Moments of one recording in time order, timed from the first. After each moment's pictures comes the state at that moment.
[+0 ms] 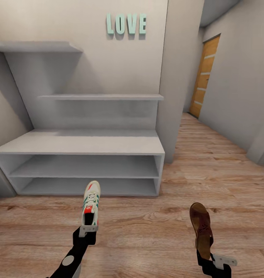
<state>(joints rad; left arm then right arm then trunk) -0.38 -0.04 0.06 -0.55 -0.07 -0.26 0.00 -0.24 -0.06 -0.44 -0.50 0.18 -0.39 0.09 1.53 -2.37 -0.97</state>
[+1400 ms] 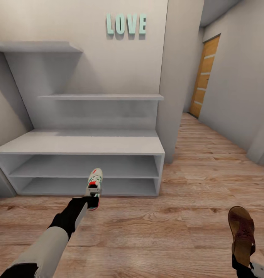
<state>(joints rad) -0.75 -0.03 0.06 -0.58 -0.06 0.45 0.00 -0.24 -0.17 -0.73 -0.52 0.18 -0.39 0.09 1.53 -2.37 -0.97</state>
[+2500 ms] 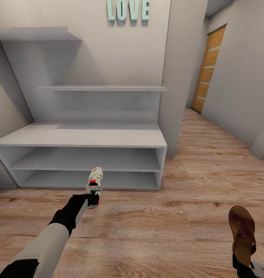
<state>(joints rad) -0.77 -0.03 0.05 -0.58 -0.07 0.48 0.00 -0.24 -0.17 -0.73 -0.52 0.18 -0.39 0.09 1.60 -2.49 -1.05</state>
